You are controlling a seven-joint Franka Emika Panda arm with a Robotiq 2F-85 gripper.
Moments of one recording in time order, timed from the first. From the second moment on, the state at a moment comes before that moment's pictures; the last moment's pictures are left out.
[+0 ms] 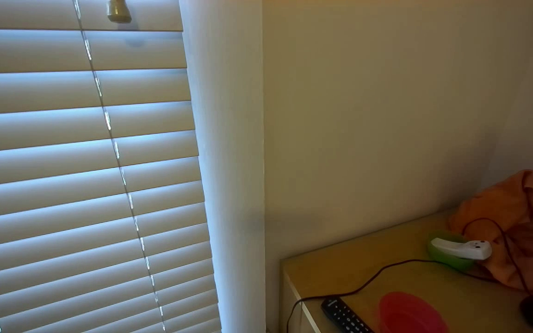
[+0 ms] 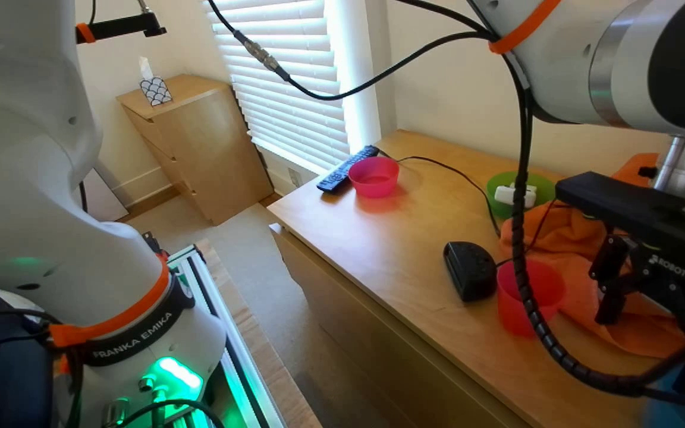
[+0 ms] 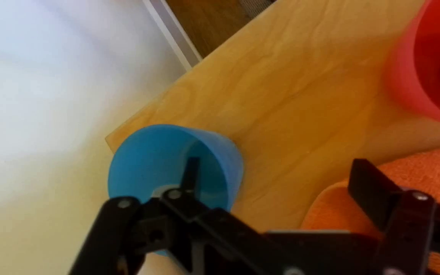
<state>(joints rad) -0.36 0.55 -0.32 -1.89 -0.20 2.20 0.02</state>
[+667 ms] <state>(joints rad) -0.37 0.59 -0.34 -1.82 -0.20 2.17 0.02</state>
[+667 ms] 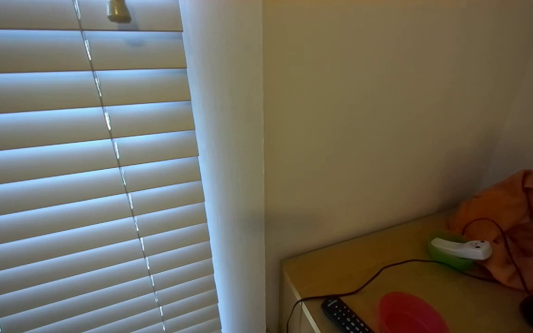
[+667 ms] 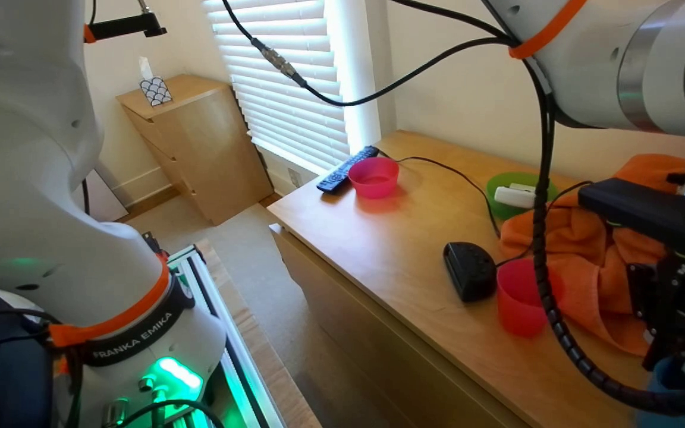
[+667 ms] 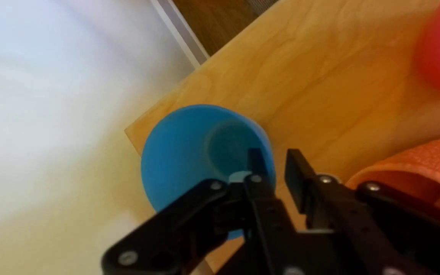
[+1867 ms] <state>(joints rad) -0.37 0.25 -0.28 -1.94 -0.19 2.10 -0.31</state>
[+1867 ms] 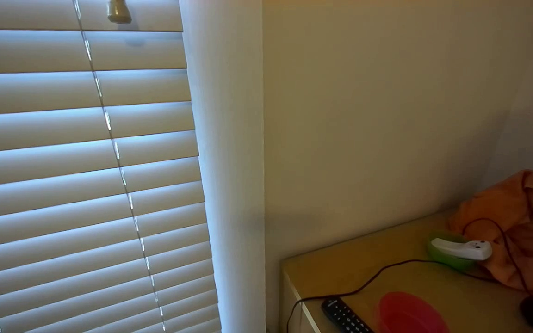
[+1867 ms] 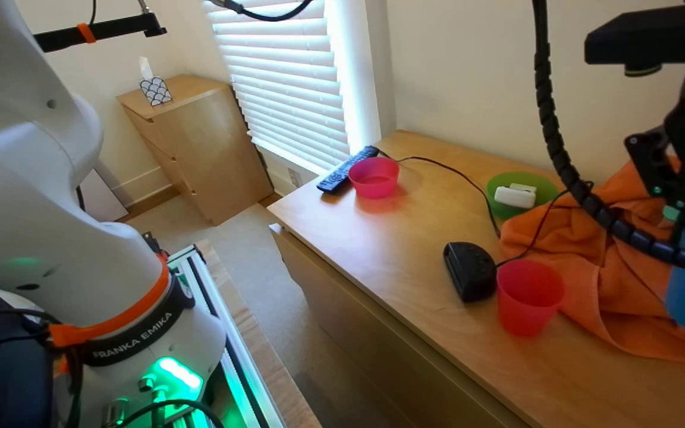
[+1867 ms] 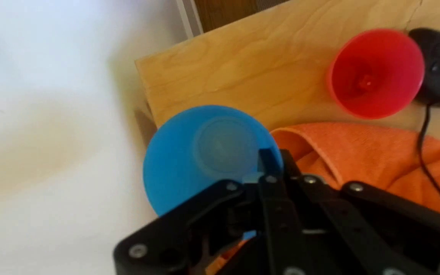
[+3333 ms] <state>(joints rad) -0.26 0.00 -0.25 -2.29 -0.10 2.15 -0.48</state>
